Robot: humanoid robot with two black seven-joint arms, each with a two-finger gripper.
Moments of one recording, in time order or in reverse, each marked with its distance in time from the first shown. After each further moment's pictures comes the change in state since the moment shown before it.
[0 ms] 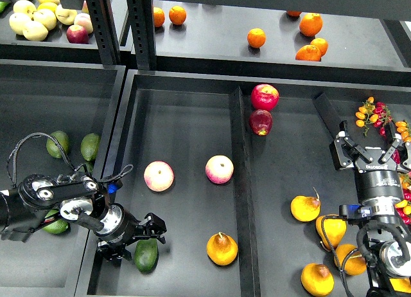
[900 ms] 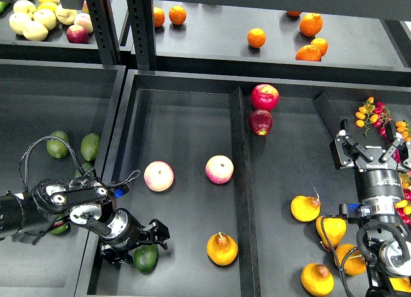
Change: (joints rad) left arm -0.001 -0.064 0.057 0.061 0.004 0.000 0.000; right arm 0.002 0.004 0.003 0.003 0.000 0.002 0.002
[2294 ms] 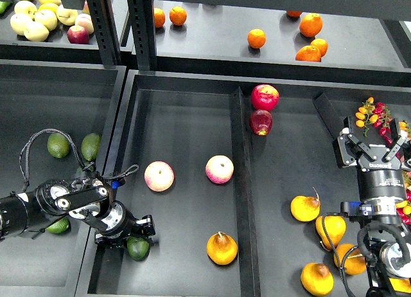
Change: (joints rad) left arm 0.022 -0.028 -0.117 0.090 0.249 0.000 0.001; right arm -0.006 -0.001 0.002 -0.001 0.000 0.061 0.000
